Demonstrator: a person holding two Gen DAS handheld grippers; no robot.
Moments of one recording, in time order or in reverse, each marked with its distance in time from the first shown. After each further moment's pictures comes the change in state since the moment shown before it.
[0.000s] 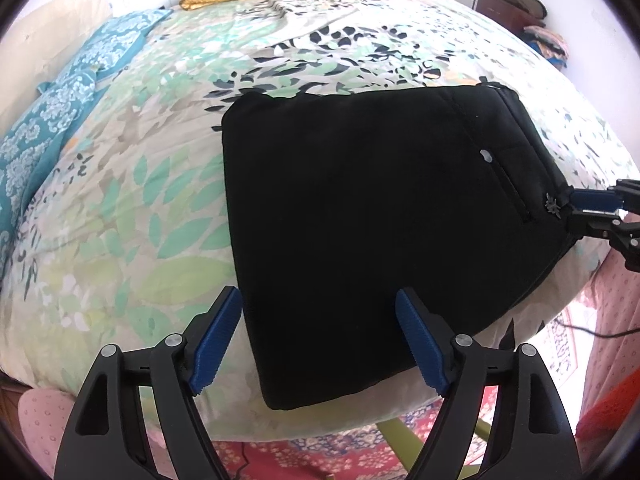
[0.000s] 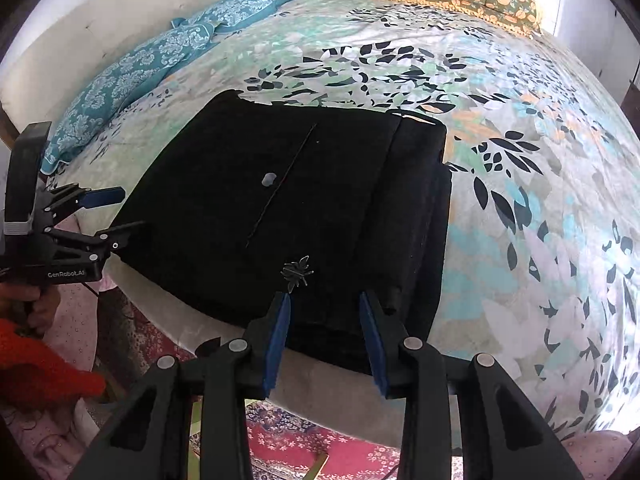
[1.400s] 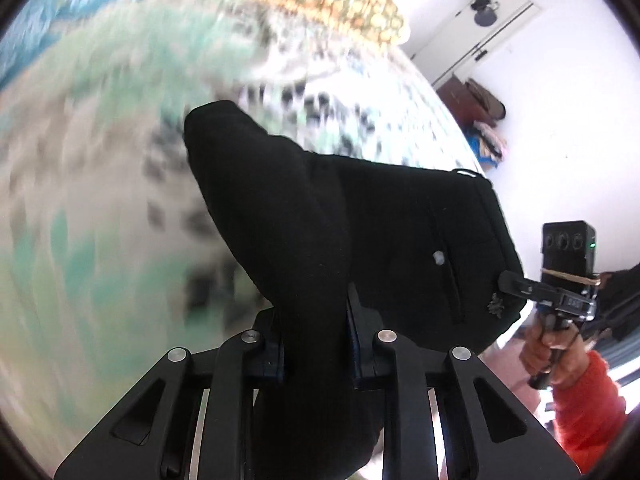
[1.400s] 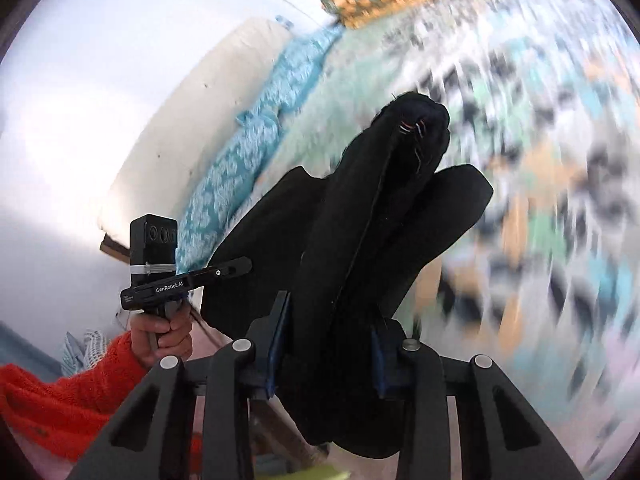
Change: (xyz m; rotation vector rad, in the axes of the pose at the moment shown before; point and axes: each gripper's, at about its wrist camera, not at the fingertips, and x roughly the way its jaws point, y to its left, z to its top) left arm 0.016 0.069 0.143 -0.271 -0.065 -0.471; right arm 0.015 -0.108 0.126 0.273 -0.166 0.593
